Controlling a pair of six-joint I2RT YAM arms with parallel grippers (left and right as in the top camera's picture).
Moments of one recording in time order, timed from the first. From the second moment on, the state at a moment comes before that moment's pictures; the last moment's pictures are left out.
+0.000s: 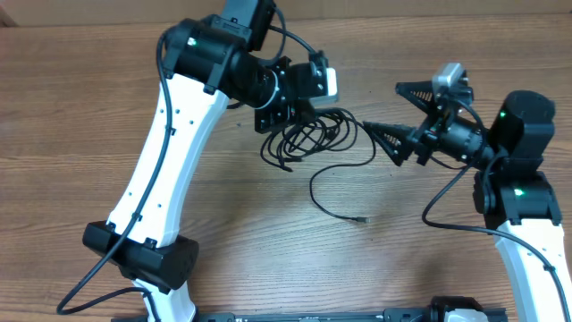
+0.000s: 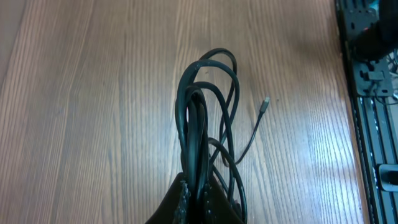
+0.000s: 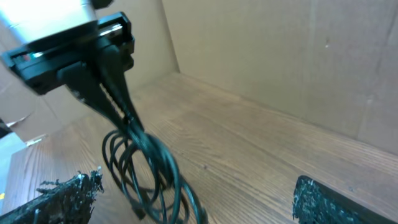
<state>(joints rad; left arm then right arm) -0.41 1.92 2.27 -1.53 0.60 1.00 -0.03 1.12 0.96 -0.13 -0.98 -0.05</state>
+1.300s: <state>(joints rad) -0.40 1.92 2.27 -1.59 0.78 1.26 0.10 1.17 0.96 -0.25 -1.04 0.05</state>
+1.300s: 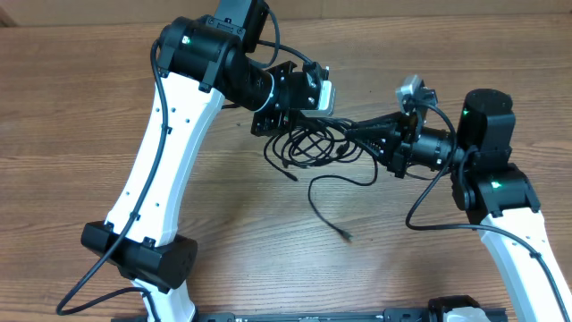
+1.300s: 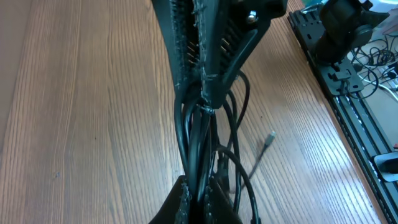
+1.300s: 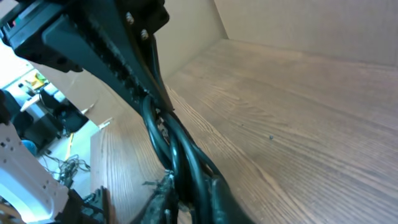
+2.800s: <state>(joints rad) -0.27 1.92 2.27 -1.50 0.78 0.78 0.10 1.17 0.96 -0.28 -0.93 0.44</state>
